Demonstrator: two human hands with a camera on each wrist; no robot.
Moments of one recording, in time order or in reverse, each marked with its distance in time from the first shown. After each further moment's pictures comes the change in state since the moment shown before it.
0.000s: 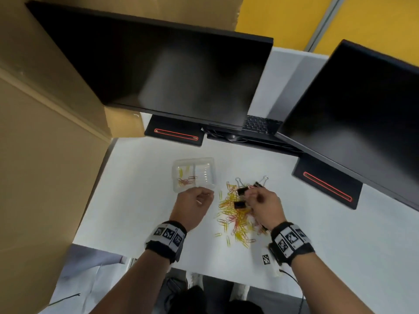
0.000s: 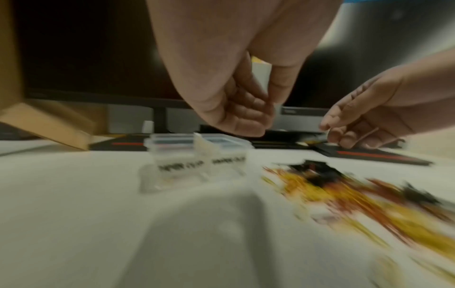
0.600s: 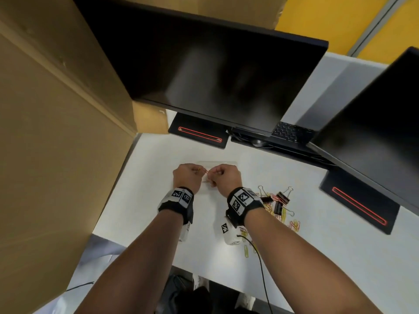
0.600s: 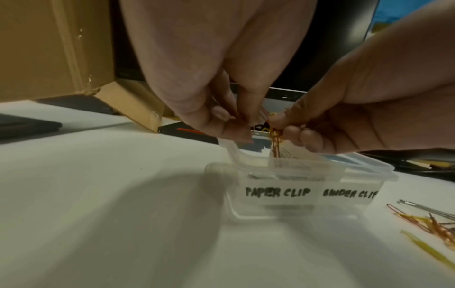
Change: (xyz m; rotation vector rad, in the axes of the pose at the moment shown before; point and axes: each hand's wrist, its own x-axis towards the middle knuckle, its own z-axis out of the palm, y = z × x) left_hand 0.087 -0.027 -0.058 0.053 0.272 -0.379; right_hand 0.074 -0.089 0.155 0.020 -0.155 0.001
